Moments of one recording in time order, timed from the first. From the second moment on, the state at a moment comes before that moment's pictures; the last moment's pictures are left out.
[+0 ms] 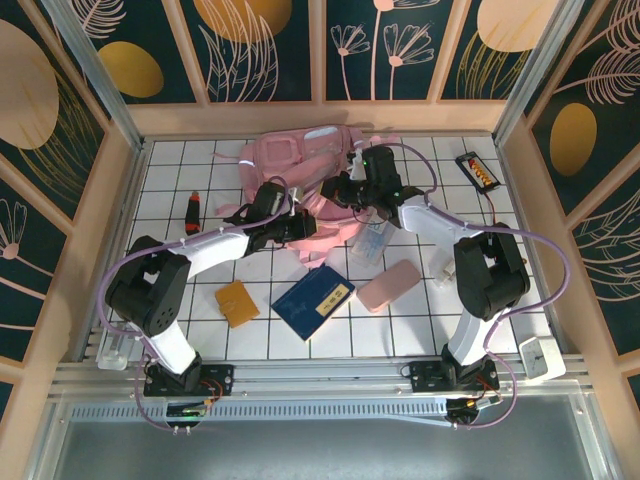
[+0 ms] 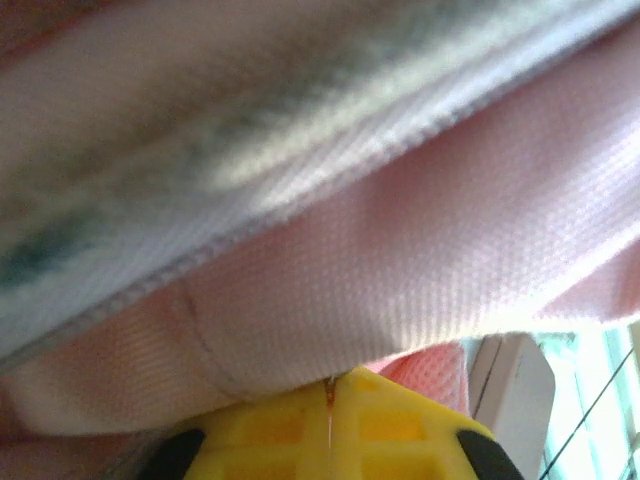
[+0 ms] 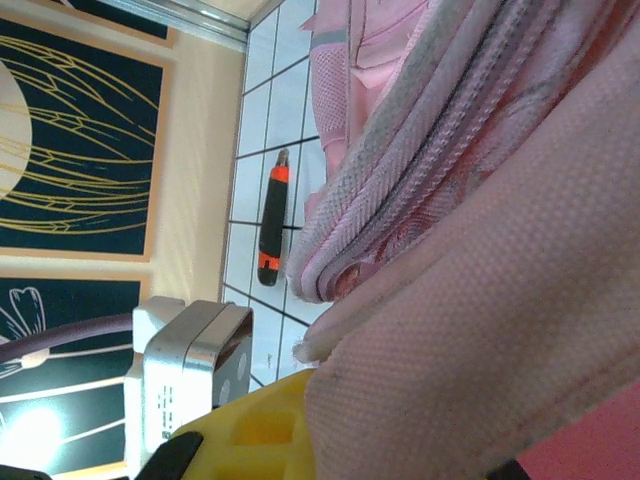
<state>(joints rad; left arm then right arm) -0.56 1.72 1.00 0.00 0.36 -0.68 0.50 1.76 1.23 -0.01 -0.55 0.86</state>
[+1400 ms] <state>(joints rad) -0.53 1.54 0.94 -0.08 0.57 -0.29 0.44 1.71 1.21 -0.13 -0.51 0.56</state>
